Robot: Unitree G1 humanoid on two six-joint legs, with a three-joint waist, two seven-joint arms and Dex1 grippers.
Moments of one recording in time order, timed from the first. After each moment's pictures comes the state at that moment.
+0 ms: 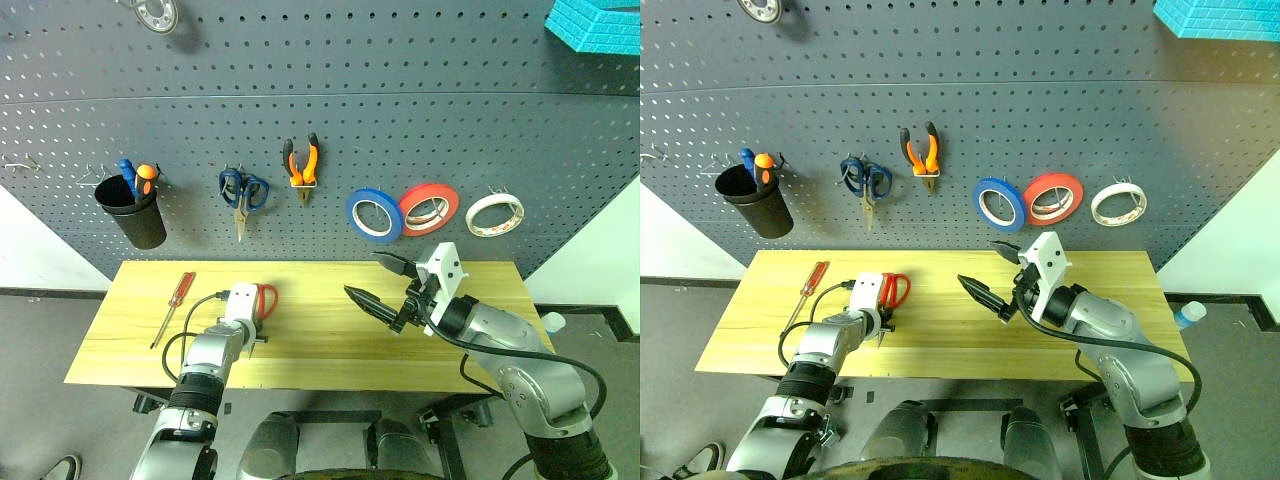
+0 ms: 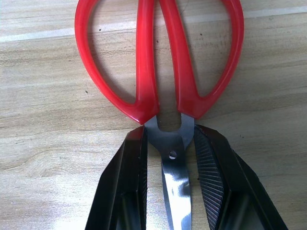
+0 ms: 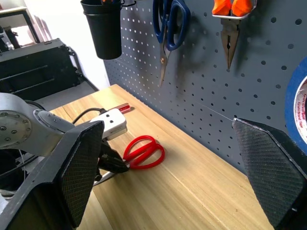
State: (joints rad) left arm -0.27 0.14 -0.01 0.39 -0.05 0.75 -0.12; right arm -0.04 -0.45 0.05 -0.50 0.49 0.52 0.62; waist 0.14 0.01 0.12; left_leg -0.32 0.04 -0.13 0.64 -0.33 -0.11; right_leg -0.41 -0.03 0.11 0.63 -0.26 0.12
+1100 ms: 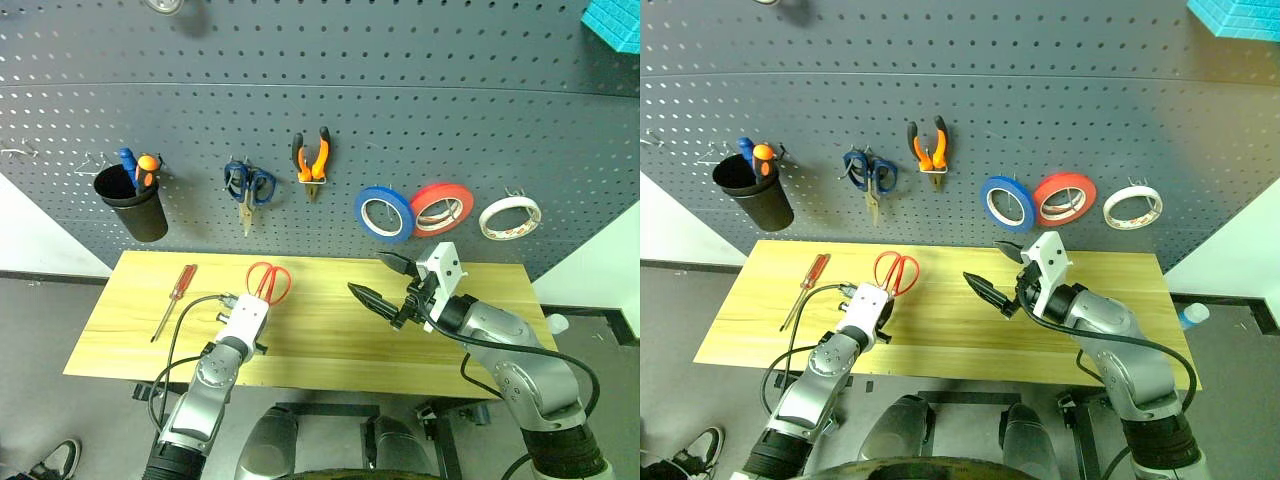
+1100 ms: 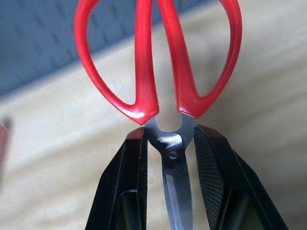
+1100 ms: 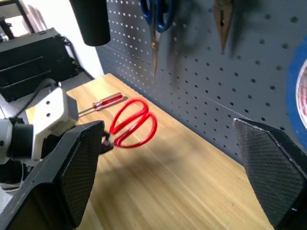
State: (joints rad) left arm 0.04 0.23 -0.18 -0.01 0.16 0.23 -0.11; right arm -0.07 -0.45 0.05 -0.42 0.46 0.47 0.63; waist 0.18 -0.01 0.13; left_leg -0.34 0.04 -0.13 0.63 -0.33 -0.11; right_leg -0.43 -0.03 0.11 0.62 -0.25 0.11
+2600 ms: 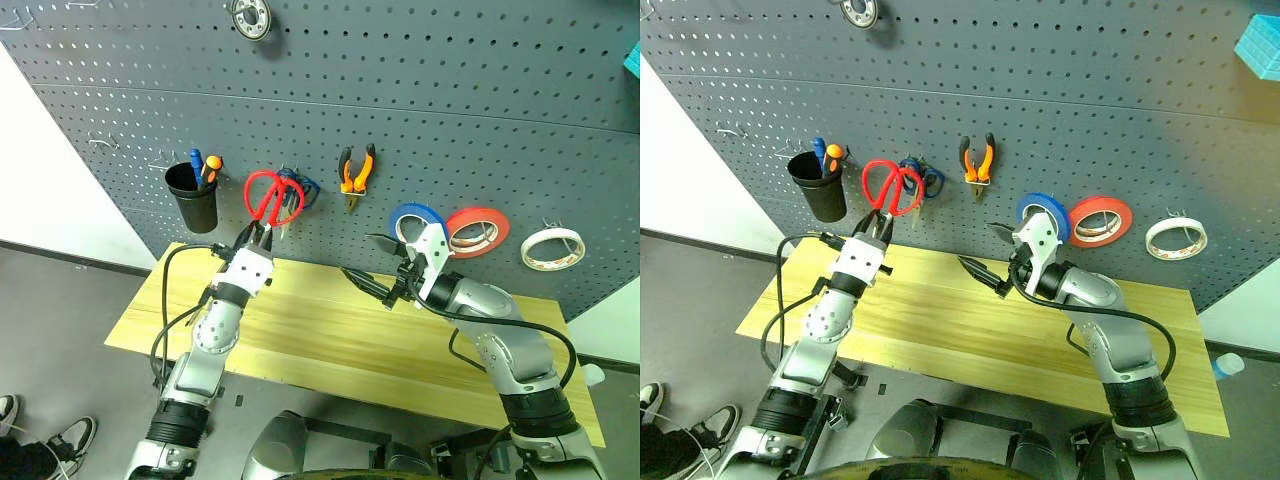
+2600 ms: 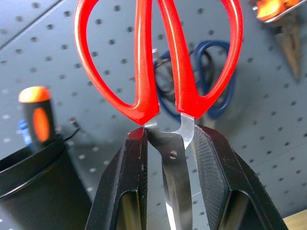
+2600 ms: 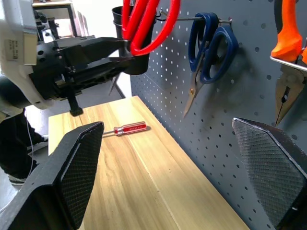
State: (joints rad) left arm -0.17 0.22 -0.10 0.09 0.29 -0.26 -0.02; right arm -0.21 -0.40 0.07 -0.23 0.40 0.37 0.72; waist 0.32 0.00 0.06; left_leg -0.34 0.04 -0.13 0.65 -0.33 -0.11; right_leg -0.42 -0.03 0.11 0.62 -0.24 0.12
